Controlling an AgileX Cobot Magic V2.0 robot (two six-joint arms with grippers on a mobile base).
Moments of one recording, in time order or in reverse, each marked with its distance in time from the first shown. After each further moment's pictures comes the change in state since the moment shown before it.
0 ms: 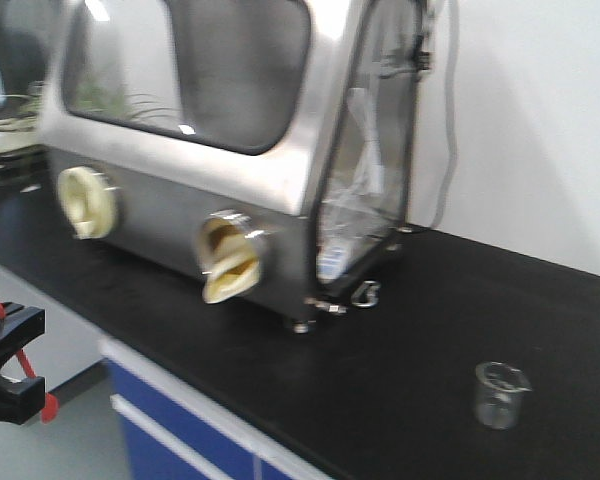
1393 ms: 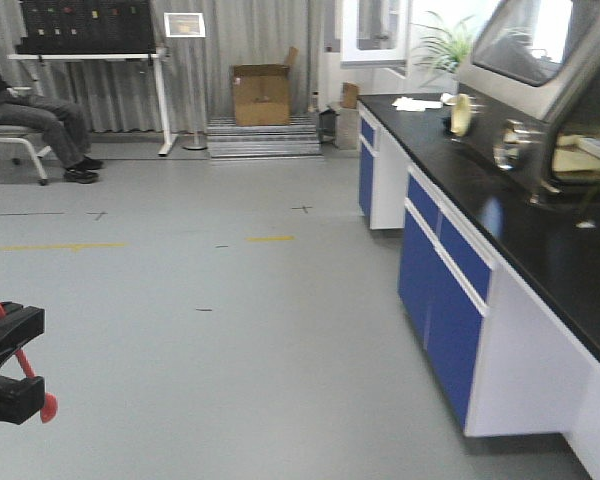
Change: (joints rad) left arm 0.000 -0.001 0.000 0.000 0.000 0.000; right arm 0.000 0.000 0.000 0.000 0.000 0.000
